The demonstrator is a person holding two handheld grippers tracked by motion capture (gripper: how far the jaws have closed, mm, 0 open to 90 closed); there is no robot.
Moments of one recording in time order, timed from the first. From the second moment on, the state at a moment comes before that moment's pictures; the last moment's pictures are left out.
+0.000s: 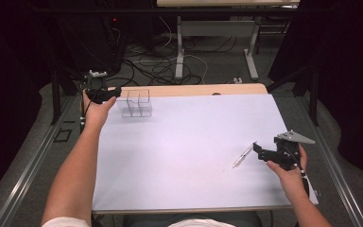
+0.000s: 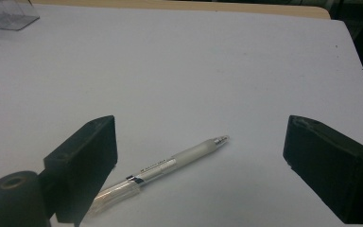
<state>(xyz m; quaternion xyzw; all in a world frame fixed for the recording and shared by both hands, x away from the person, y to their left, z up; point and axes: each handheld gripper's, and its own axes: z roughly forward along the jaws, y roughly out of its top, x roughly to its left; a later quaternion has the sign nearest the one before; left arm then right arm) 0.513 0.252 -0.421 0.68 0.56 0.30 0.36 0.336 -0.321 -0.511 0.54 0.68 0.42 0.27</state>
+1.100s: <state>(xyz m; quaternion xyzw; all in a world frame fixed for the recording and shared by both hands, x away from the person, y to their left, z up) 0.550 0.268 -0.465 0.67 0.63 0.23 0.31 0.334 -0.320 -0.512 0.53 0.68 0.44 0.25</state>
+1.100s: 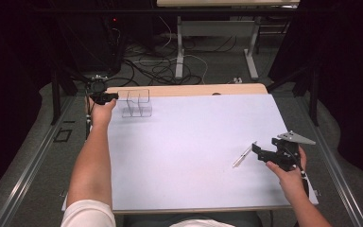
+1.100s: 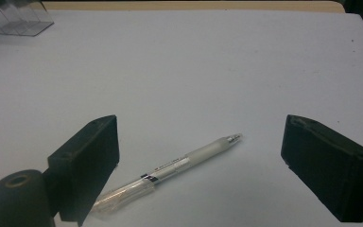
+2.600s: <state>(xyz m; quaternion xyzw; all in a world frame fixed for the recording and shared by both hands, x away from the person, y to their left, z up) 0.532 0.258 -0.454 0.67 0.69 0.16 0.23 0.335 -0.316 -0.513 0.54 0.68 0.44 0.23</state>
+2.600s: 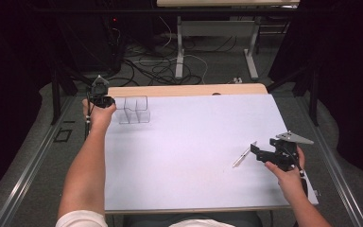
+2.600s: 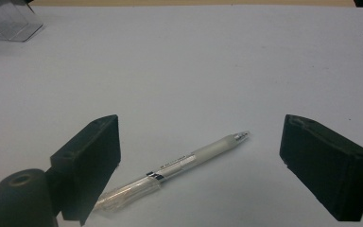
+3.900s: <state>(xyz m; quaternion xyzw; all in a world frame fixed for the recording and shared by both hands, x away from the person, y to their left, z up) 0.476 0.276 -0.453 0.68 0.64 0.17 0.32 0.336 -0.314 -0.515 0.54 0.69 0.44 0.23</state>
